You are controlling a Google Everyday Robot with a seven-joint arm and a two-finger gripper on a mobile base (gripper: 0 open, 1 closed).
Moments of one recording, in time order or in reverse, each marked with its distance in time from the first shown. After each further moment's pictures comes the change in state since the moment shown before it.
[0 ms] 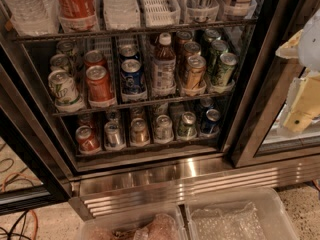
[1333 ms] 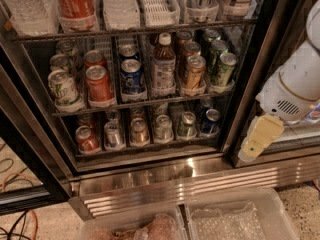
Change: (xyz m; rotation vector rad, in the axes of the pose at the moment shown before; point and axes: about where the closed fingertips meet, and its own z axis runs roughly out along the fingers) arm 0.013 0.012 0.120 -0.098 -0.010 0.227
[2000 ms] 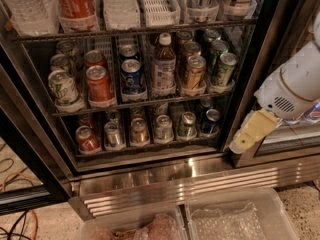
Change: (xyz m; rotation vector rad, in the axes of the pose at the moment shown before) arm -0.014 -0.008 0.003 0.016 -0.093 0.073
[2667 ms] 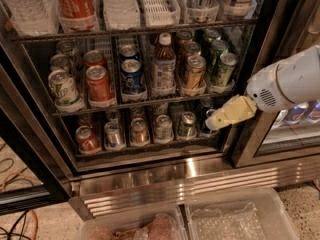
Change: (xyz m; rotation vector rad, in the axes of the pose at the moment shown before) arm -0.050 -0.018 -0.002 0.108 -0.297 0.197
